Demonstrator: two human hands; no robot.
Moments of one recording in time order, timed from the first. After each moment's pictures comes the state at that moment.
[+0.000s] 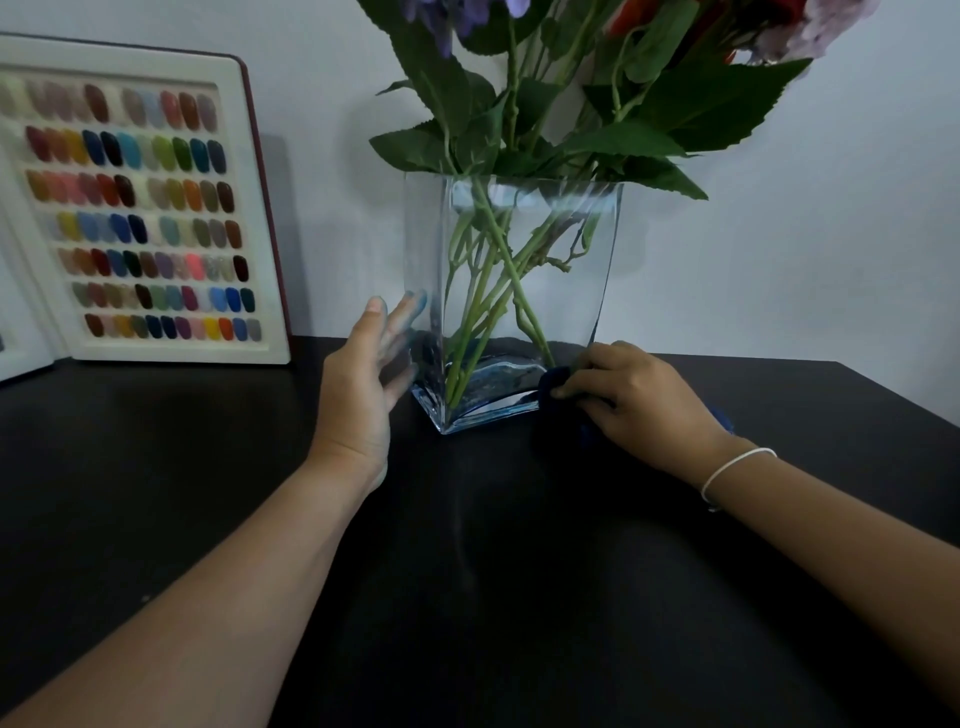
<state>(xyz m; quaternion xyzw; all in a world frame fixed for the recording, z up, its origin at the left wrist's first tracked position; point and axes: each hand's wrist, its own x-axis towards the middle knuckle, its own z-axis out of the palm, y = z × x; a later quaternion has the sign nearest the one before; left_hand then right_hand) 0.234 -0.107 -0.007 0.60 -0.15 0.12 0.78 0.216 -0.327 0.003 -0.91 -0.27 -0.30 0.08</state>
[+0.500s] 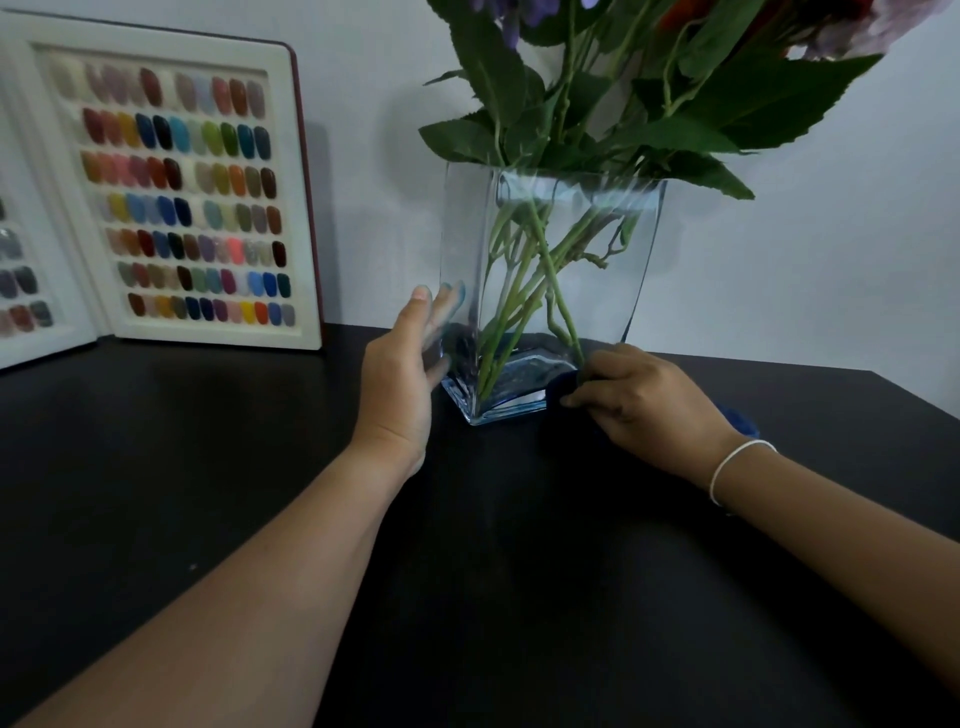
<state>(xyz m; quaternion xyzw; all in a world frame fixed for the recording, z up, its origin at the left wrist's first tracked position) 0.234 -0.110 -0.004 0.60 -0.14 0.12 0.78 0.215 -0.311 0.004 -0.89 -0.35 -0.31 0.03</state>
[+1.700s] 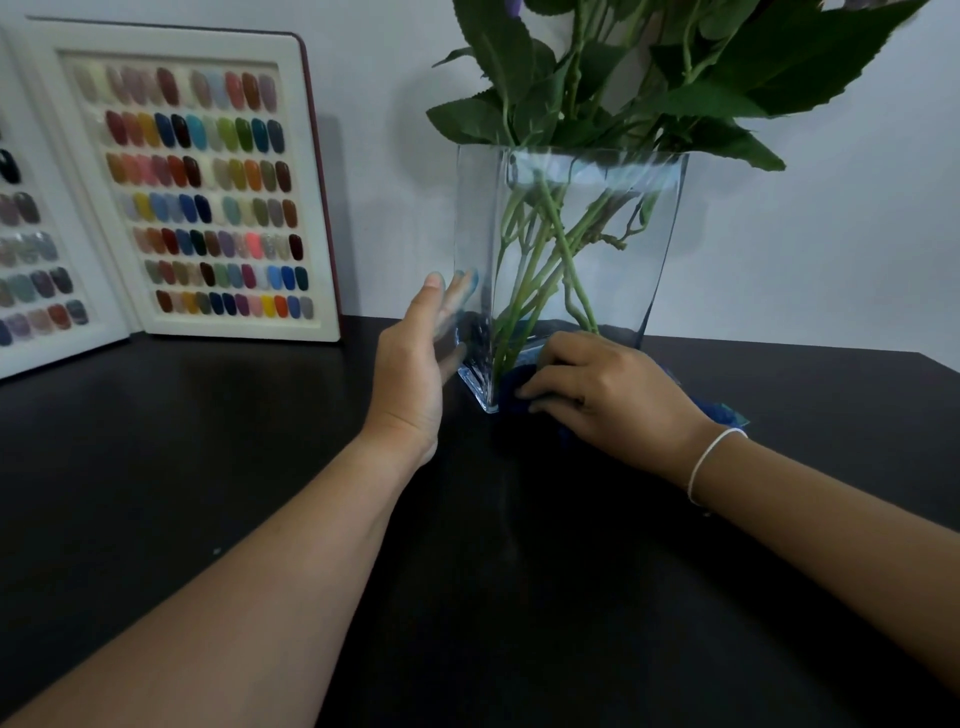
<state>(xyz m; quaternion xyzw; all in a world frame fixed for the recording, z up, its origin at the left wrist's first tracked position) 0.232 -0.110 -0.003 0.61 -0.14 0.11 0.77 0.215 -0.276 0.002 -0.87 -0.38 -0.29 0.07</state>
